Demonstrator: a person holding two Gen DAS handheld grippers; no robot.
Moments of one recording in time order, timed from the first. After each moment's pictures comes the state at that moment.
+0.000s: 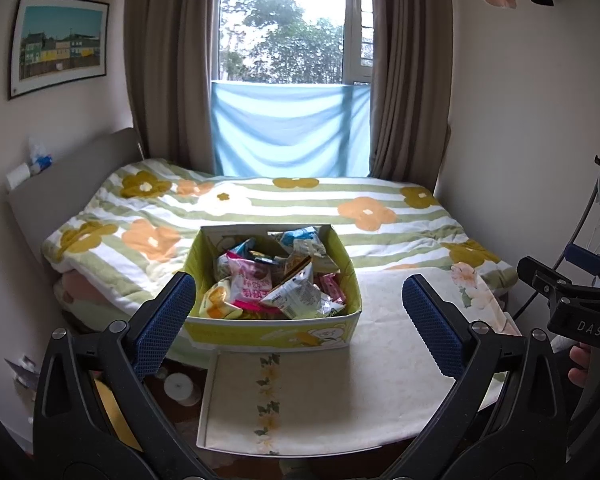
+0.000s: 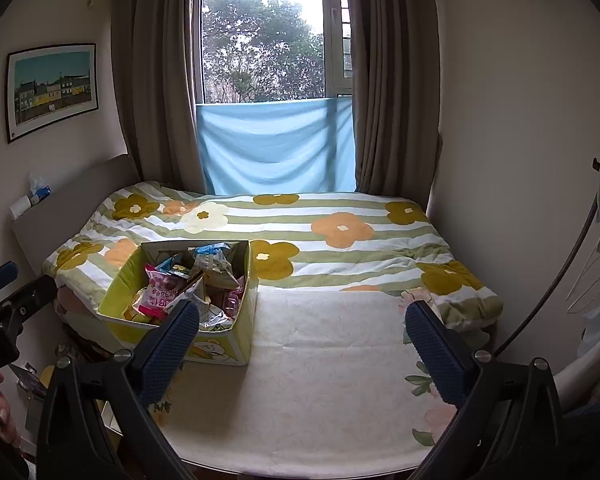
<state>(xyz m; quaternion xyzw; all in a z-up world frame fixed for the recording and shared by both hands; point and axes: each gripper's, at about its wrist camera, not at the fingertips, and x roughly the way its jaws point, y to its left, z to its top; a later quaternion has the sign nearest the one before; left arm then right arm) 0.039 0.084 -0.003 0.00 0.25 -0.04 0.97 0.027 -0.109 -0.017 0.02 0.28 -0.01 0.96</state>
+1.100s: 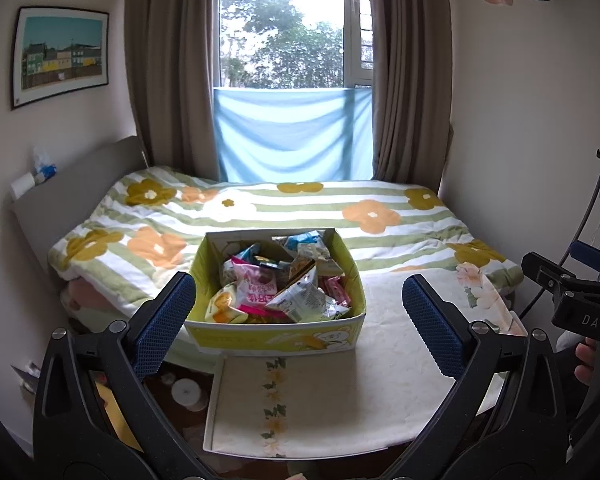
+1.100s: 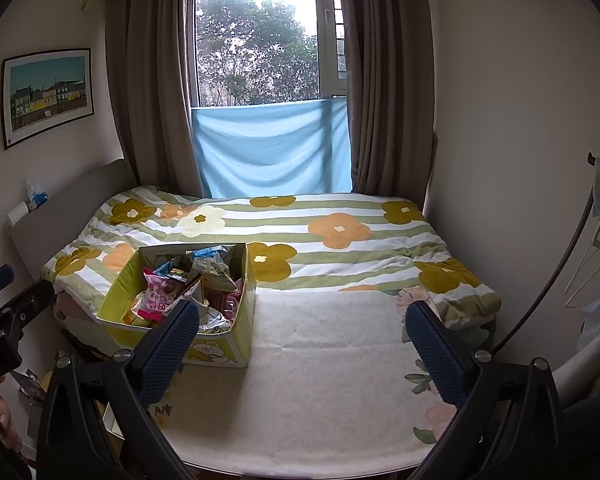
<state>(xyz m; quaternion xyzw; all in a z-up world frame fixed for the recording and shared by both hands) 0.037 0.079 -0.001 0.01 0.24 -0.03 0.97 0.027 -0.111 -0.016 0.02 0.27 -0.01 0.96</state>
